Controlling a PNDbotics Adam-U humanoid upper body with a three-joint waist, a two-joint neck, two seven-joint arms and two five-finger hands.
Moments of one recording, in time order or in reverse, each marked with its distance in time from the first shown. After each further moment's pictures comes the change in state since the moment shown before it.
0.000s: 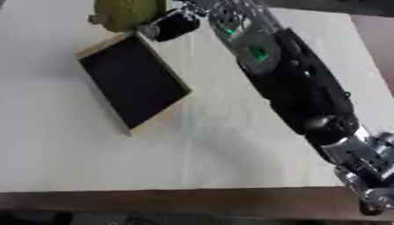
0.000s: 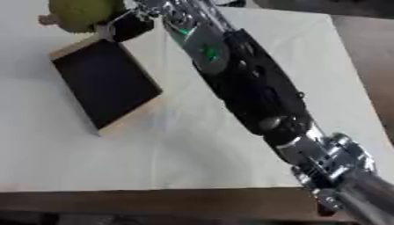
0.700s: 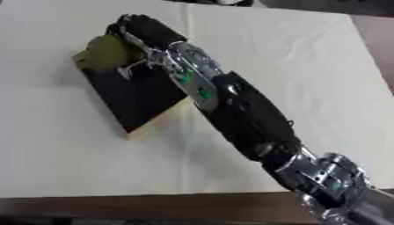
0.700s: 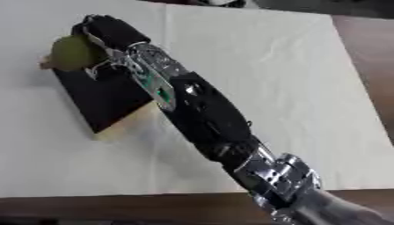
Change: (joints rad) left arm -0.021 -0.008 -0.006 0.000 0.017 -0.004 -0.006; right arm 0.056 0.123 -0.024 0.188 0.196 0.040 -0.130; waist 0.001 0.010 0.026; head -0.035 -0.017
